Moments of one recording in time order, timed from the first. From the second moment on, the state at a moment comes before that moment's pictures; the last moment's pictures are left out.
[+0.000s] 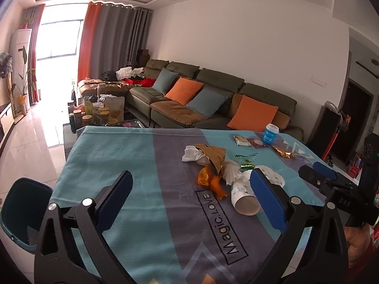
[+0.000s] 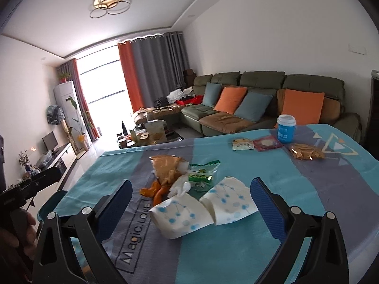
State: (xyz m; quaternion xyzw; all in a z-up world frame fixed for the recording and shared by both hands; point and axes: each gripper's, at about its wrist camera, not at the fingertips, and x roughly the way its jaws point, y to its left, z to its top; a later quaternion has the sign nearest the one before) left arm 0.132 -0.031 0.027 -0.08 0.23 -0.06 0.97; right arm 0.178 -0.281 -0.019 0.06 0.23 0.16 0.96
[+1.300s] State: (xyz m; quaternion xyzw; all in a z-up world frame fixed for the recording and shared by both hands) left arm 0.326 -0.075 -0.056 -0.09 0.34 -0.14 0.92; right arm 0.347 -0.266 -0.075 0.11 0.42 0.21 0.88
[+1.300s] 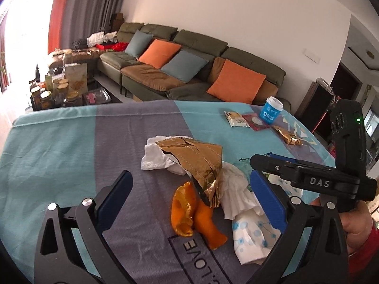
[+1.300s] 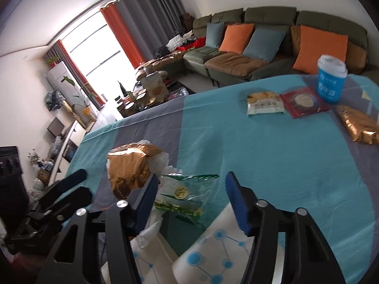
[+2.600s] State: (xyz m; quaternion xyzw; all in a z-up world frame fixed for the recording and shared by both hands) left arm 0.299 -0.068 -0.027 -0.15 0.29 -0.20 0.93; right arm 0.310 -0.286 -0.034 0.16 0.35 0.24 0.89
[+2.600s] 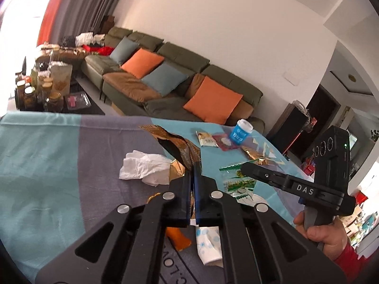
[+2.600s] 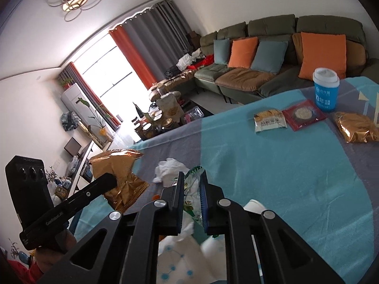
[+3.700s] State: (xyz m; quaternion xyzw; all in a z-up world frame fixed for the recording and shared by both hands) left arm 0.065 0.089 0.037 -0.14 0.18 0.03 0.97; right arm 0.230 -0.105 0.009 0.10 0.32 0.45 0.83
